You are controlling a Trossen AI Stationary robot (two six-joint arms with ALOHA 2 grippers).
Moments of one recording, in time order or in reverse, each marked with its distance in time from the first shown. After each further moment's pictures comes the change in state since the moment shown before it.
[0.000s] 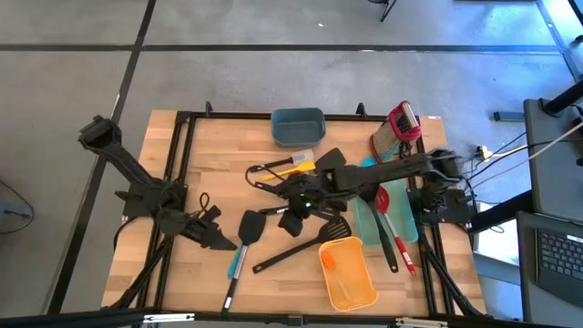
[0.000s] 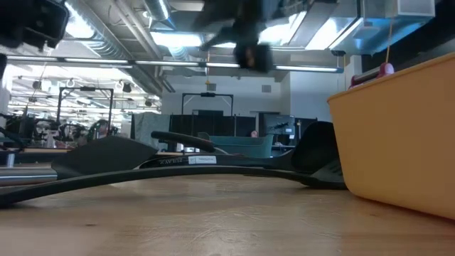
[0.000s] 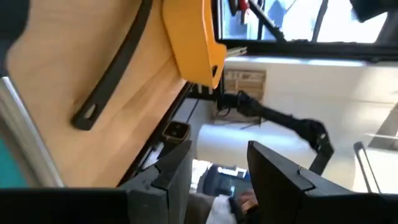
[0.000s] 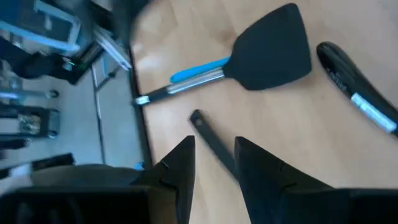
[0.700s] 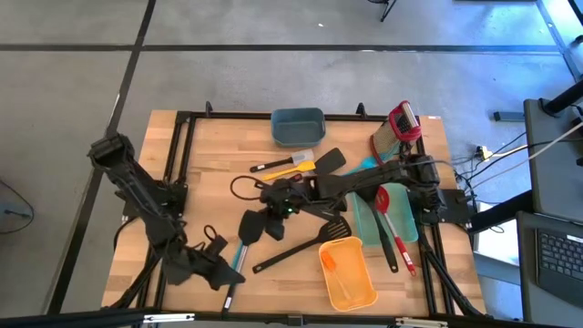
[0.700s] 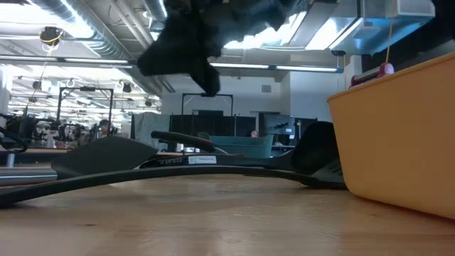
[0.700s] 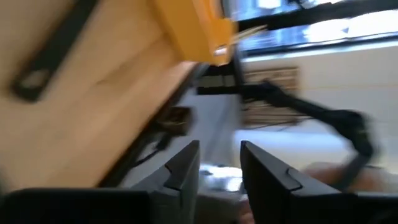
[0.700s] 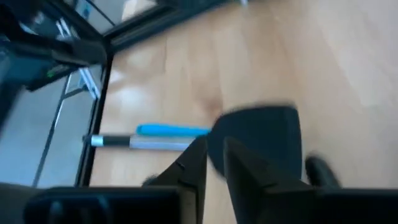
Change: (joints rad) left arm -0.152 0.379 0.433 -0.290 -0.141 -0.006; right arm -0.008 0.190 0.059 0.295 0.137 -0.289
